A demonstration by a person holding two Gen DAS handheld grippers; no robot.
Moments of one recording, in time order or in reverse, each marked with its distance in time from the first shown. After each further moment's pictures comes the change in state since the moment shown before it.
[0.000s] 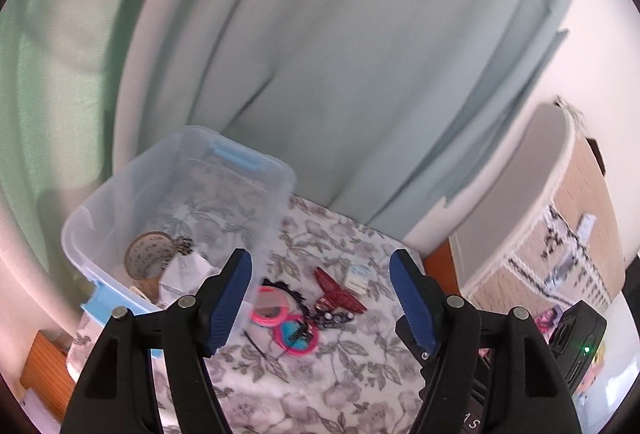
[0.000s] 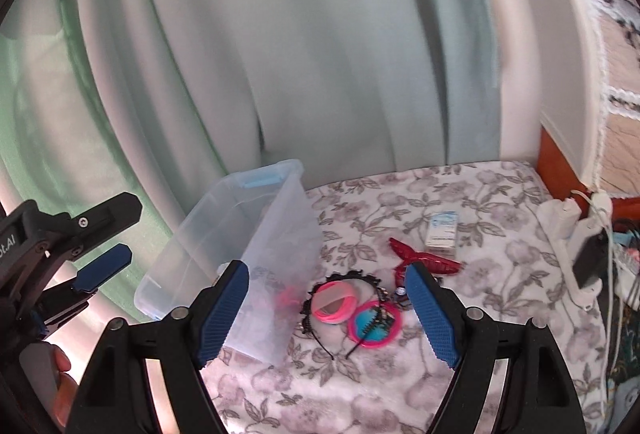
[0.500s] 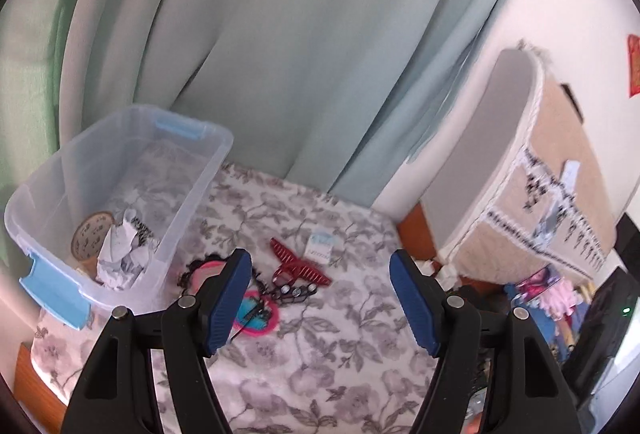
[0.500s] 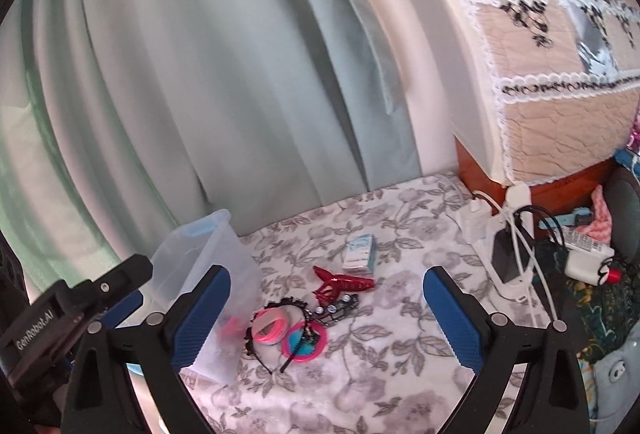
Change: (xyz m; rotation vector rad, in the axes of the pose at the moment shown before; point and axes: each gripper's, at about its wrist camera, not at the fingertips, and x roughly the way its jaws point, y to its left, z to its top) left arm 0.037 -0.043 -0.051 0.093 0.063 -0.047; right arm -0.056 -0.082 -0.005 0.142 -0.135 -0.121
